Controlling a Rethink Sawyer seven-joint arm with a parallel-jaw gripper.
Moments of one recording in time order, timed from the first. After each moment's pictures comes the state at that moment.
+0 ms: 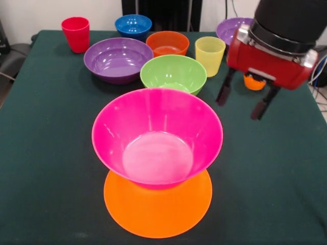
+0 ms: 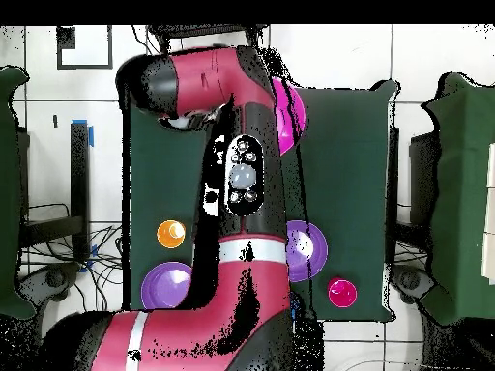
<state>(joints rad) -0.03 -0.39 0.03 0.82 -0.27 1.11 2.24</state>
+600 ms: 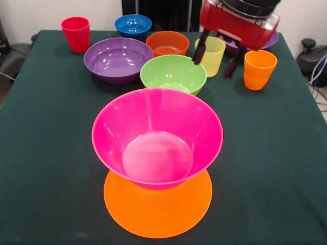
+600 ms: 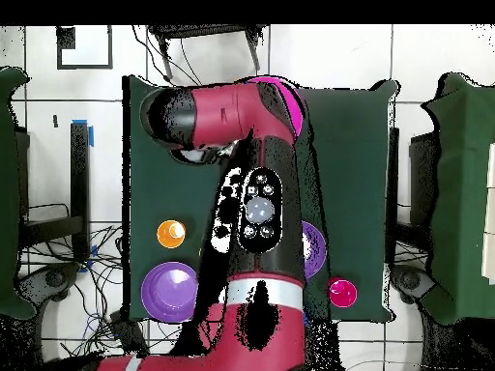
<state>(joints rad) -0.05 -0.54 -0.04 1.11 -0.21 1.07 2.24</state>
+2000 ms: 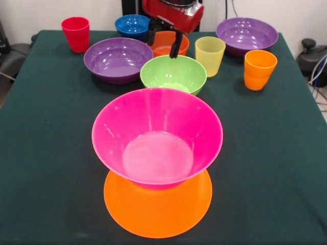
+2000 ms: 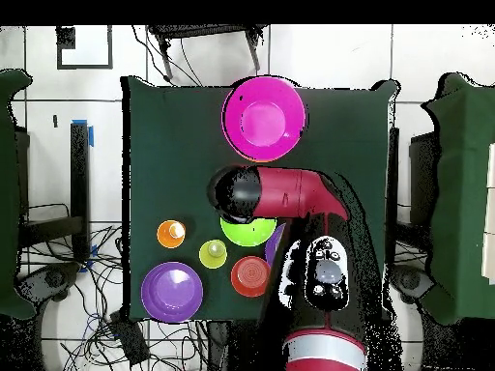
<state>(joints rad) -0.18 -0.66 -0.07 1.57 -0.18 0.72 2.24</state>
